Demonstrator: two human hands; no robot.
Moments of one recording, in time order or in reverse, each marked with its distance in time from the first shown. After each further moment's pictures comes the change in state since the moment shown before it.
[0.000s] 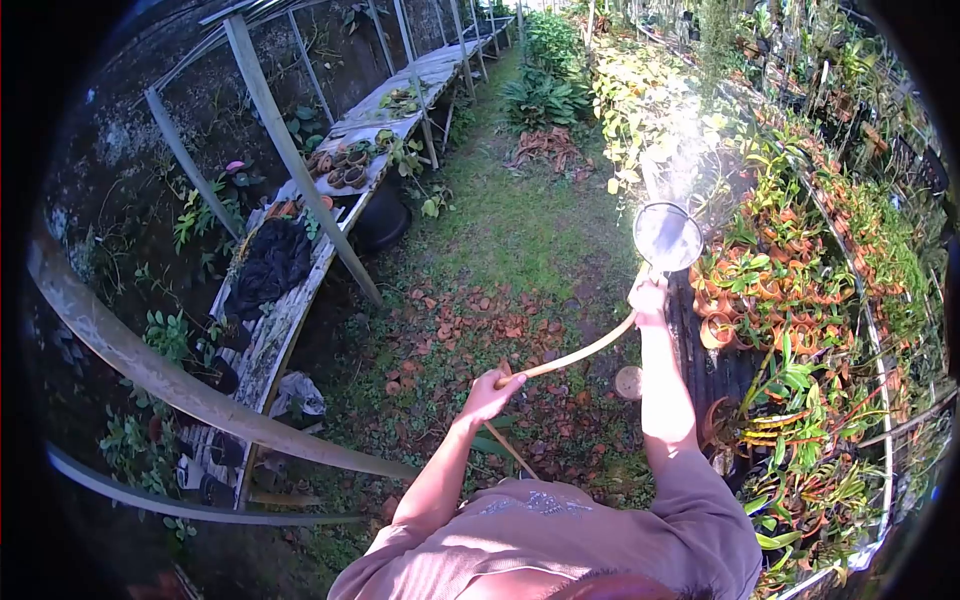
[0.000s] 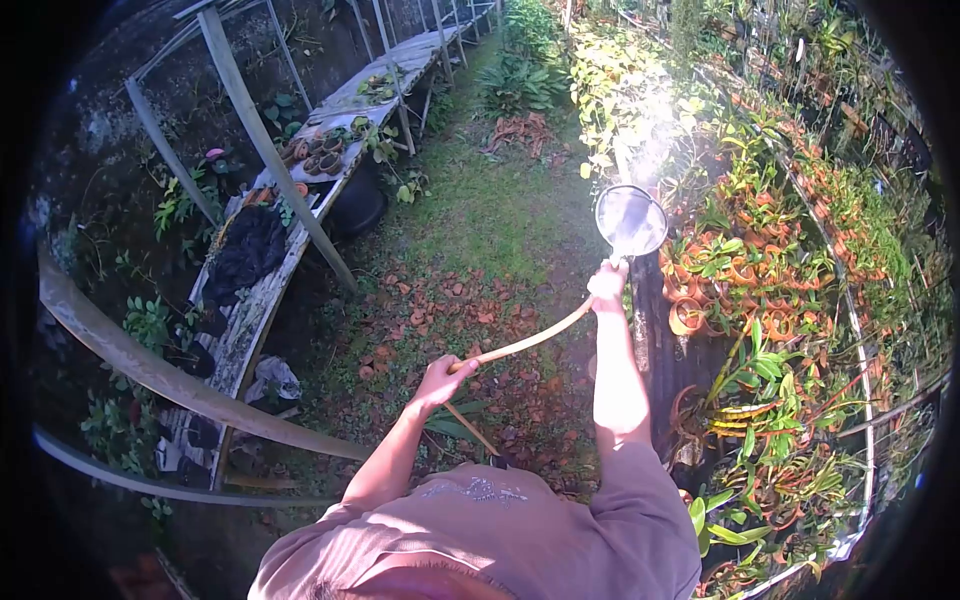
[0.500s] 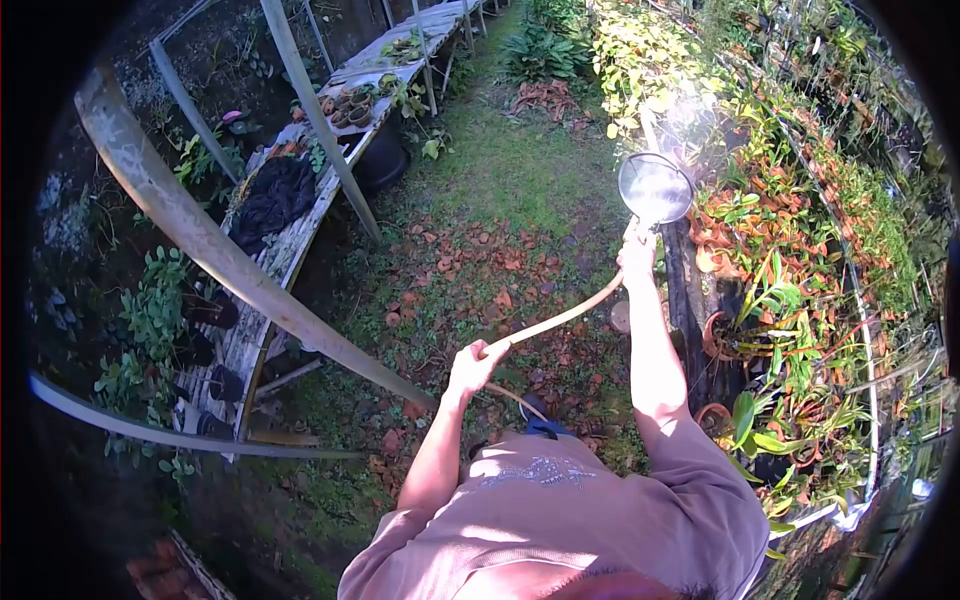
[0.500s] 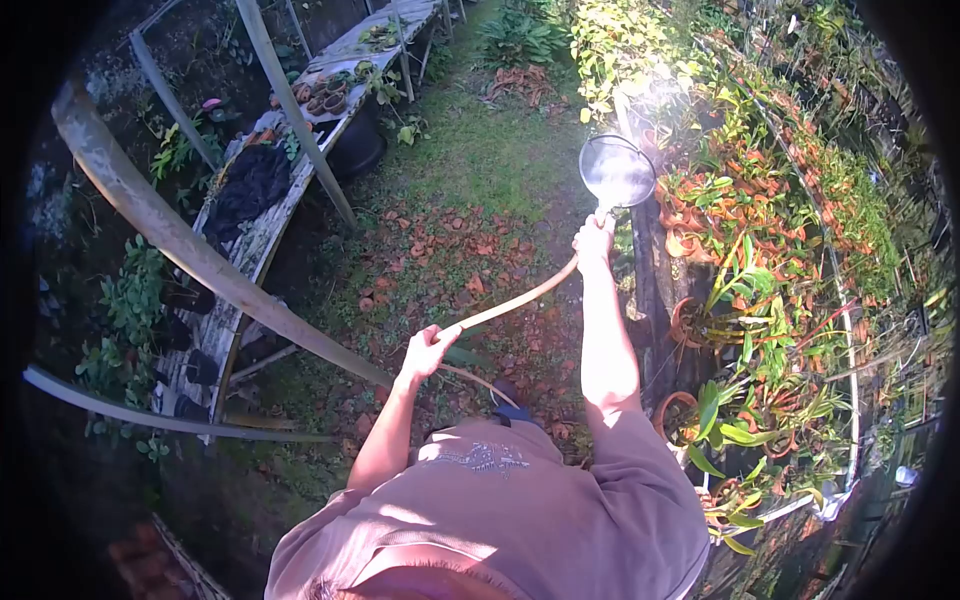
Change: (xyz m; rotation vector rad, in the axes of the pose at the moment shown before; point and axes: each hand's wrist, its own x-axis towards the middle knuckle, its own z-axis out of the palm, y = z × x) left_hand -0.176 -0.072 -0.025 0.011 0.095 -0.074; right_hand -0.157 0.013 -0.002 -0.146 -0.037 0.335
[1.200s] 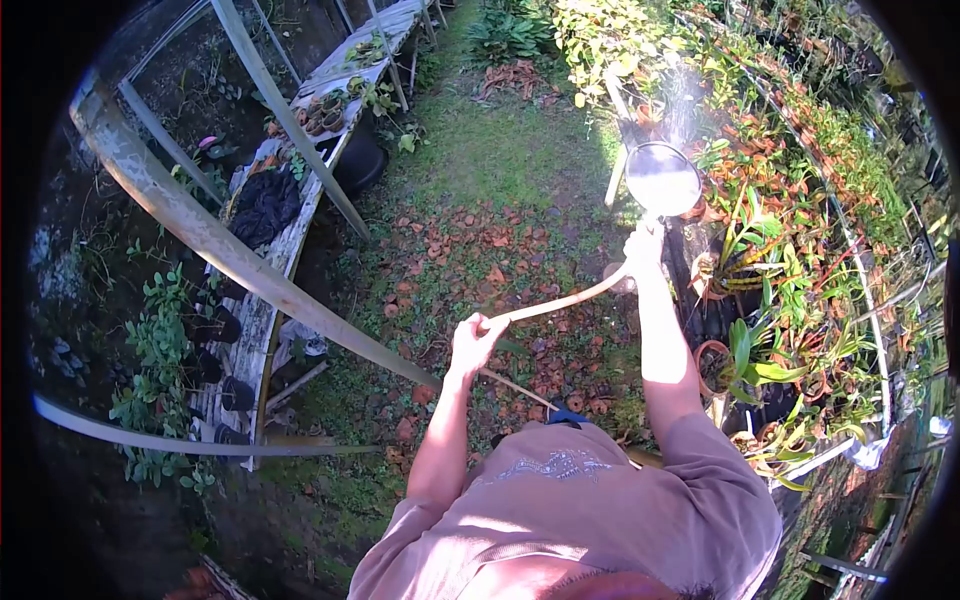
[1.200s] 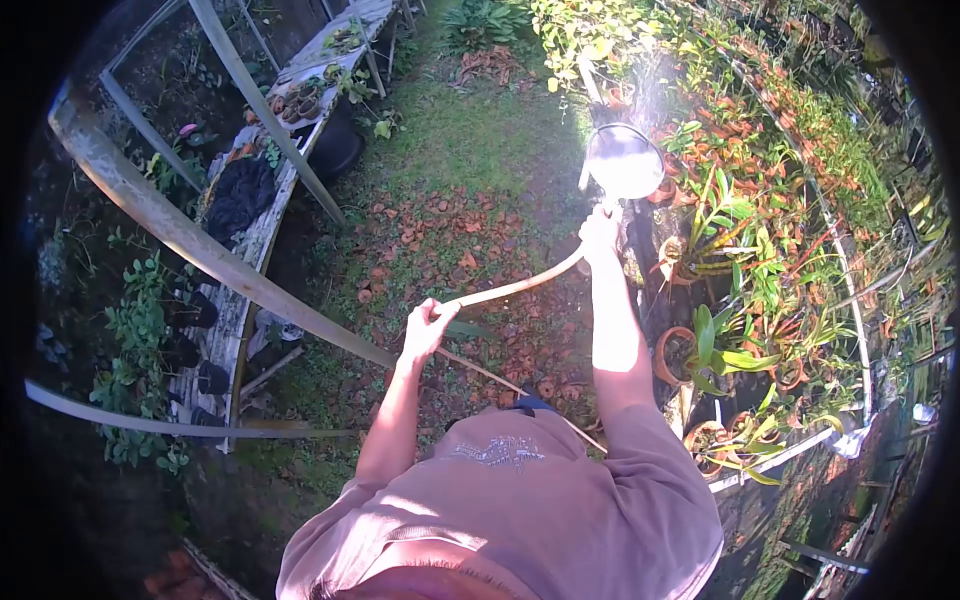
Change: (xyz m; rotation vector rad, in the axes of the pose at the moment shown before) left_hand -0.037 -0.001 0.010 -0.135 0.010 0.212; right_hand -0.121 -0.018 -0.036 0.048 0.008 -0.201
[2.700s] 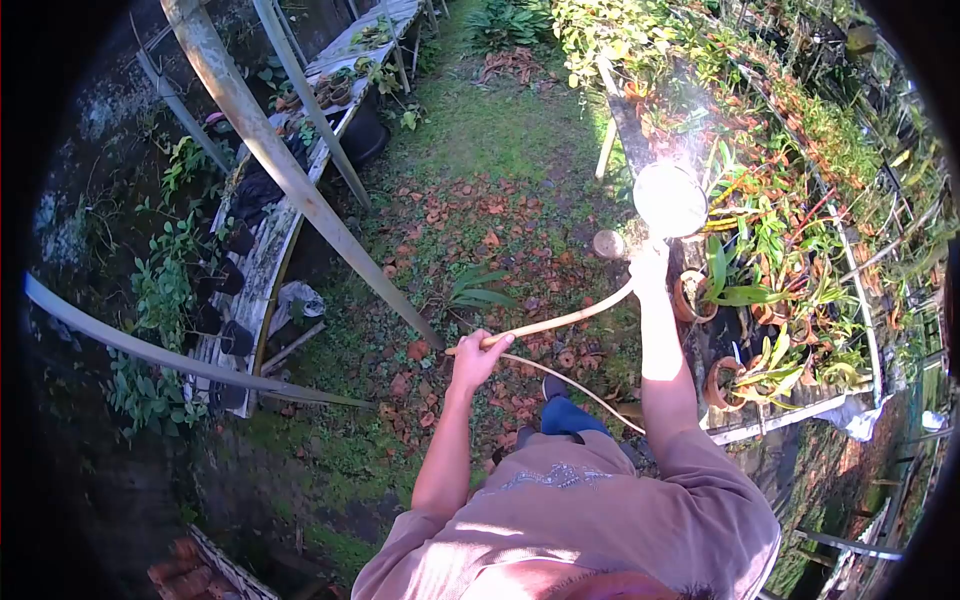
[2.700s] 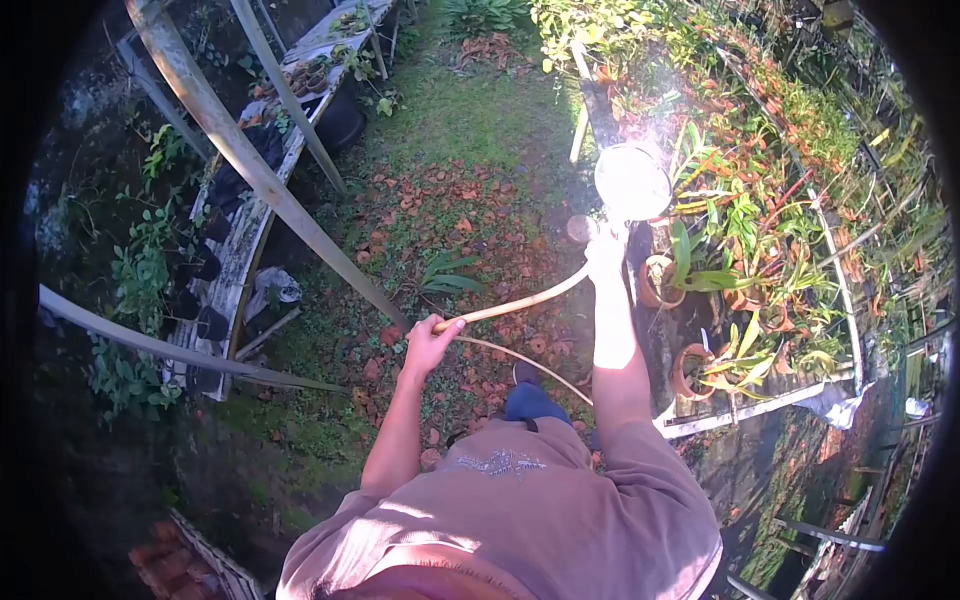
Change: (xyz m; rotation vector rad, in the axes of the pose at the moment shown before) left_hand -0.227 -0.009 -0.008 0.229 -0.017 -0.067; right_hand -0.244 0.003 -0.043 -0.276 0.218 -0.220
